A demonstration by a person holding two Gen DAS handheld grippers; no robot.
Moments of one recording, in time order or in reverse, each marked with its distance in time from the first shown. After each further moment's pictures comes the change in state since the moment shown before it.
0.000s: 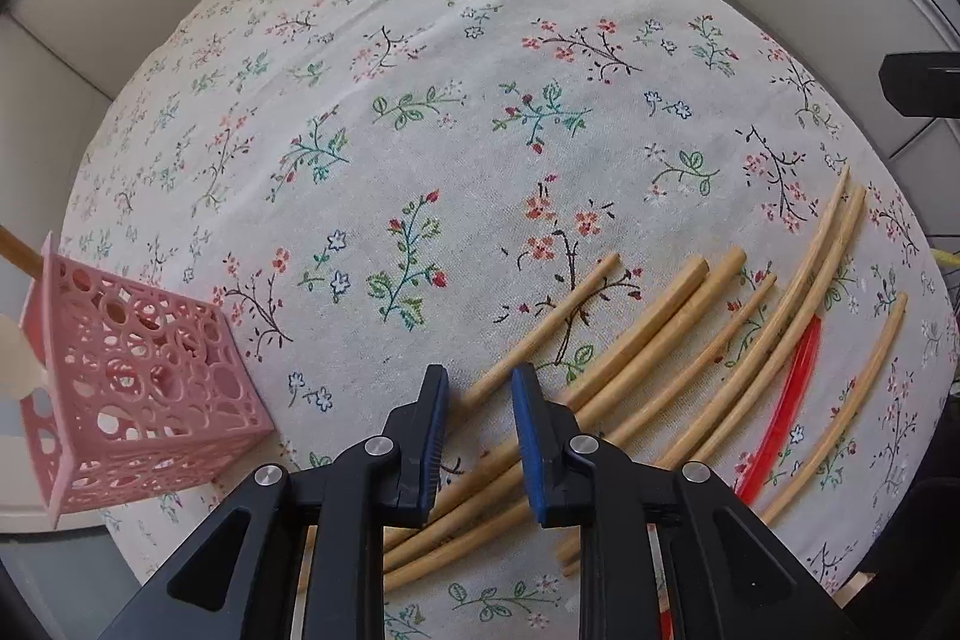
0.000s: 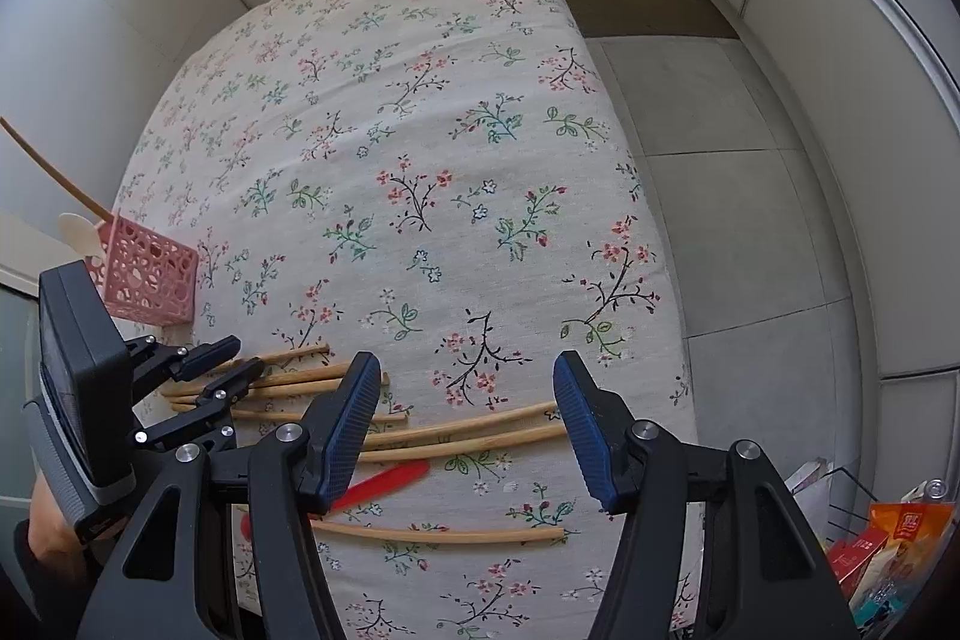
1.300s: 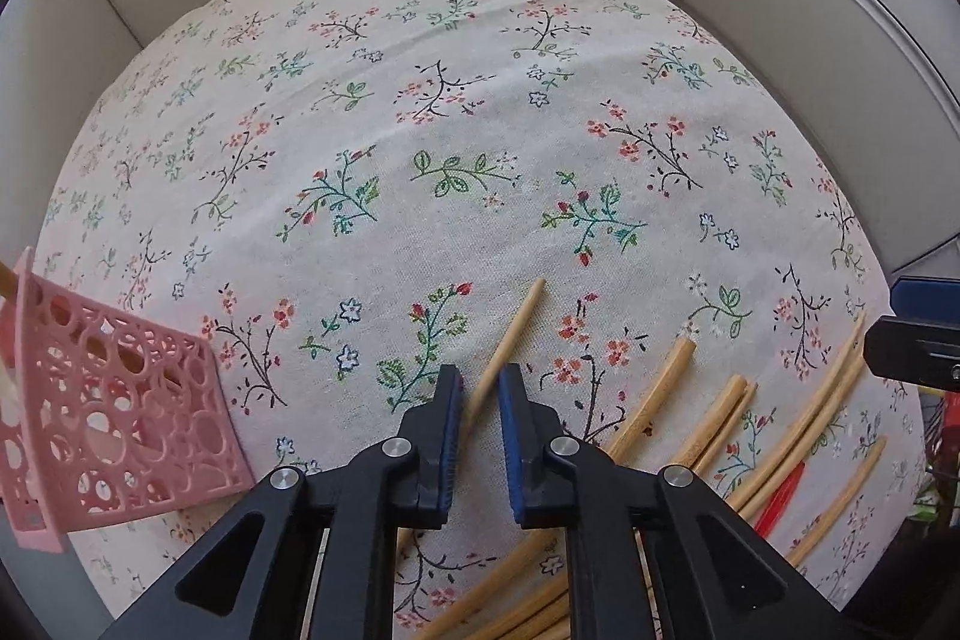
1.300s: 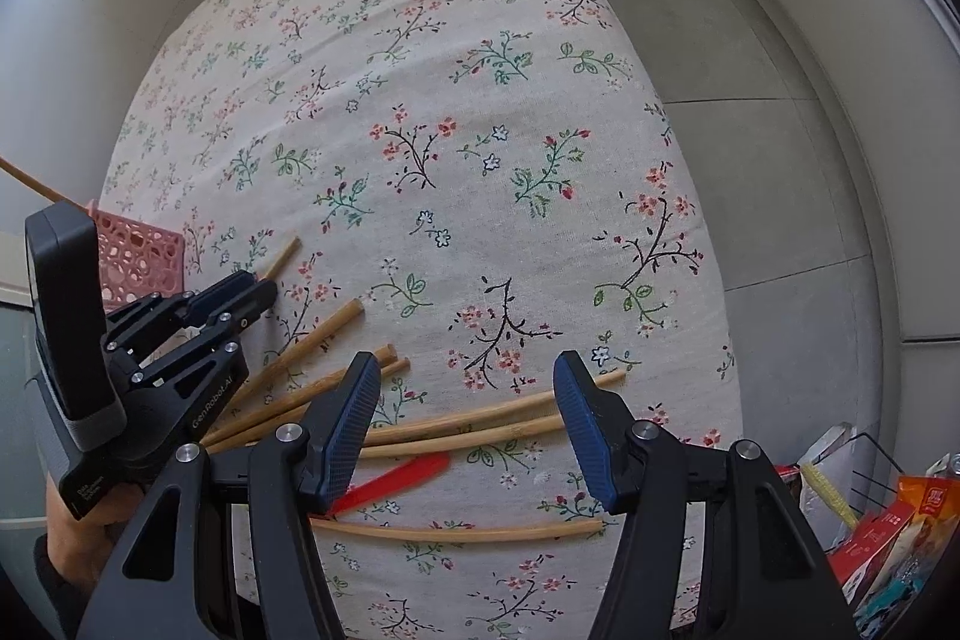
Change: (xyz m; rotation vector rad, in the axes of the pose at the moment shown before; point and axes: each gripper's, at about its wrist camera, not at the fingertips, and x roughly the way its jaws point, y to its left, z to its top) left arm 0.011 0.024 0.031 -0.202 -0.056 -0.053; right arm 0.035 0.007 0.002 0.052 0.115 0.022
